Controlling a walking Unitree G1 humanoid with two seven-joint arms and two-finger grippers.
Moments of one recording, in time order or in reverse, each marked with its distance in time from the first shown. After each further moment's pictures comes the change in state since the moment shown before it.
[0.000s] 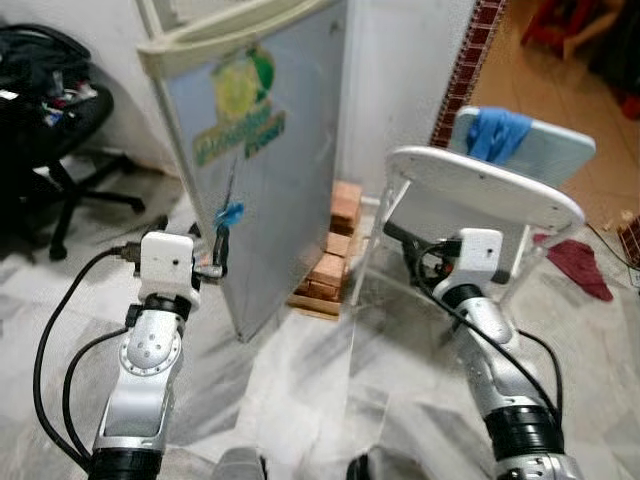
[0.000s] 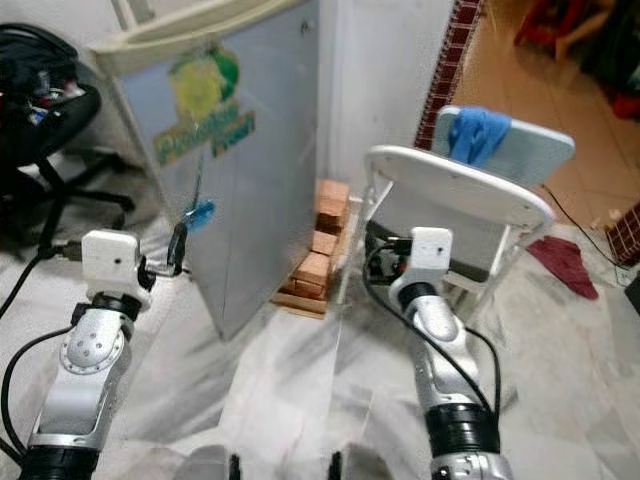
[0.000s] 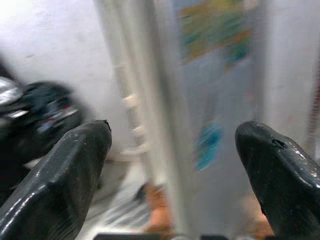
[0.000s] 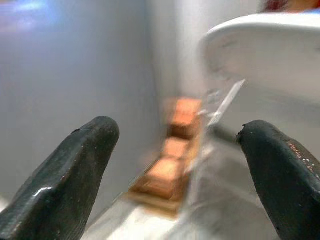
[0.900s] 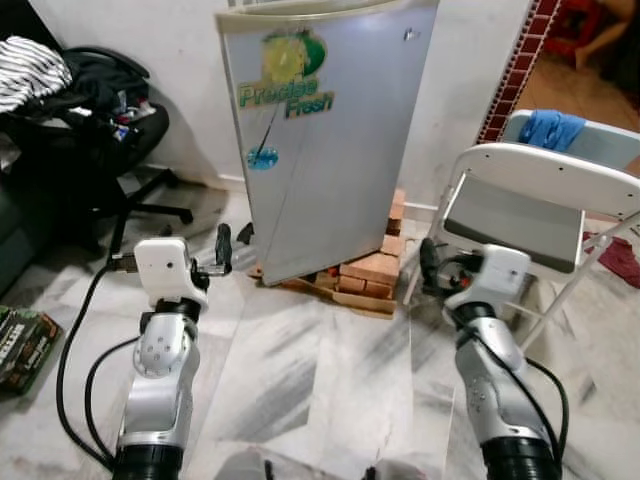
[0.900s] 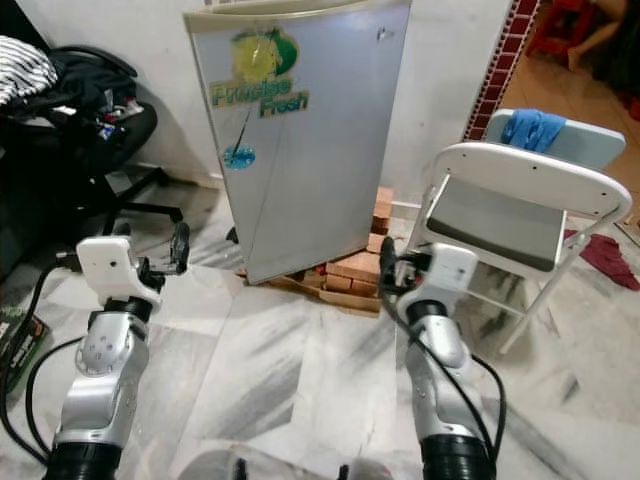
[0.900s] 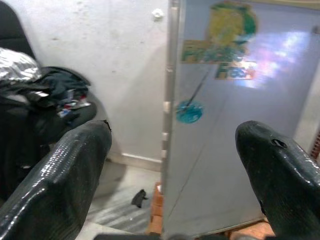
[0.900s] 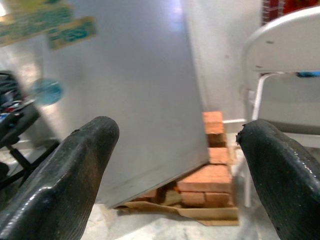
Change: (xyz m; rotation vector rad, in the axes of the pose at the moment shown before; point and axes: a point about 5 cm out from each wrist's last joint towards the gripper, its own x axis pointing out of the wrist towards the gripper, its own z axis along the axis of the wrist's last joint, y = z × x) left arm 0.007 -0.013 0.002 -0.255 -0.027 0.050; right arm -0.024 -0.006 0.000 0.155 -0.132 -0.097
